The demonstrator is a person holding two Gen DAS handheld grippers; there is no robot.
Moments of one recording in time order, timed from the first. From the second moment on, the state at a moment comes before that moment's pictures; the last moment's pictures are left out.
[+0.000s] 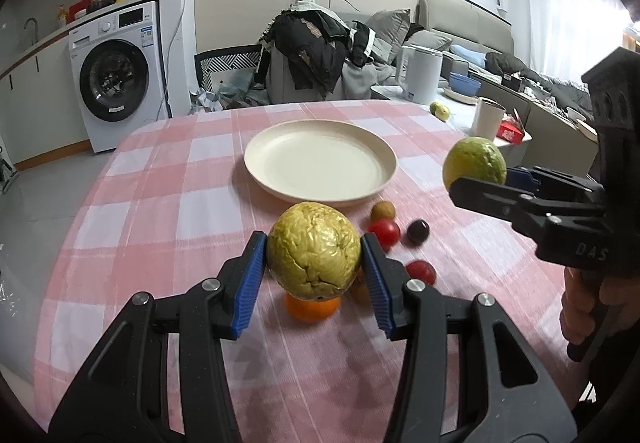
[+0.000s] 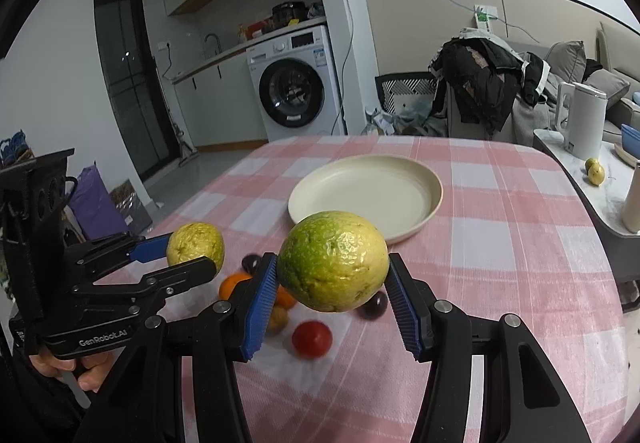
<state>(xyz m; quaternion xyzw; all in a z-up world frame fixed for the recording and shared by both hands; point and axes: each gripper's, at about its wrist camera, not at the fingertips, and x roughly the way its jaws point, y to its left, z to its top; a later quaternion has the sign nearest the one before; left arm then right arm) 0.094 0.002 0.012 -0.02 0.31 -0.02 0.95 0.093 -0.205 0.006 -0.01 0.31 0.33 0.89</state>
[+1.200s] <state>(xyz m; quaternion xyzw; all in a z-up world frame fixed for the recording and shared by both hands) 0.240 0.027 -0.017 -0.04 0.33 -0.01 0.94 0.202 -0.157 -0.022 0.00 0.39 0.31 0.87</state>
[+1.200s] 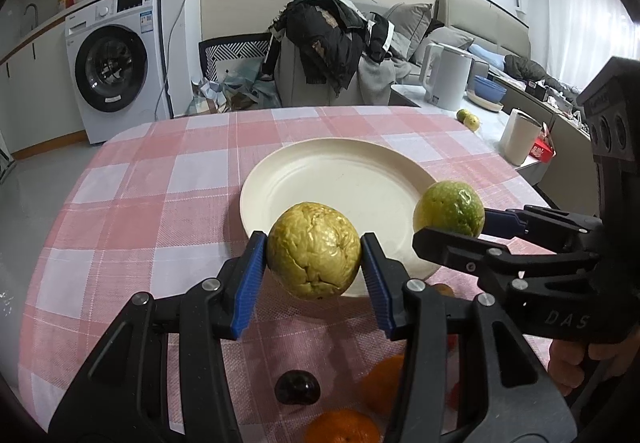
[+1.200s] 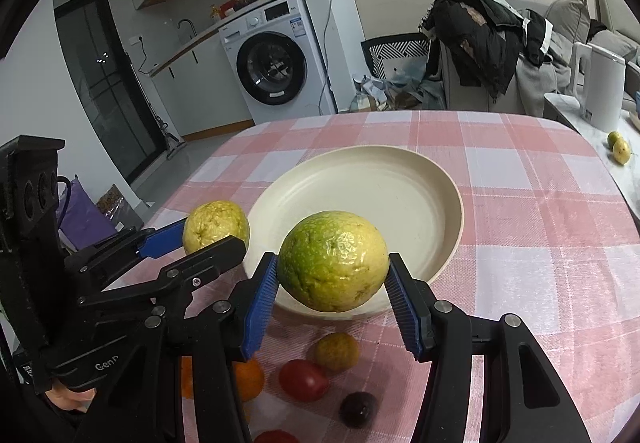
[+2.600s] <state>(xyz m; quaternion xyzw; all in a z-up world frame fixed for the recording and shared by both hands) 0.177 0.049 0.006 -0.04 0.29 0.00 0.96 0.156 -0.176 -0.013 -0.04 0.37 0.30 0.88</state>
